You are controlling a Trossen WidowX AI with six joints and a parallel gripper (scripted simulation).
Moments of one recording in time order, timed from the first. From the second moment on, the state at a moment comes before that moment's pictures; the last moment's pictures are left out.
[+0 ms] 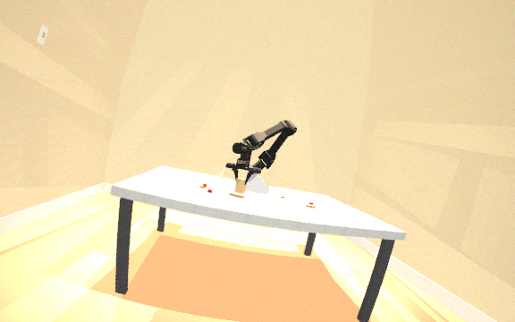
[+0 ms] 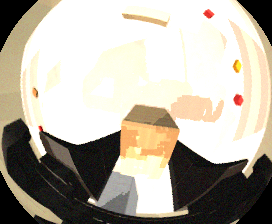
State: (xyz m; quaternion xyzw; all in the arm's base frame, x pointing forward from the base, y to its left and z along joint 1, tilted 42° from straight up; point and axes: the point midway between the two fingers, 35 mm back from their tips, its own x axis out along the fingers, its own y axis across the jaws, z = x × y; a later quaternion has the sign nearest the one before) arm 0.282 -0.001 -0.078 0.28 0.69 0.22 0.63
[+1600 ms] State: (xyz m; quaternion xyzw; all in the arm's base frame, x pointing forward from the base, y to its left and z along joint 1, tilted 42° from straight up) arm 0.278 0.005 -0.083 0.28 0.69 0.22 0.63
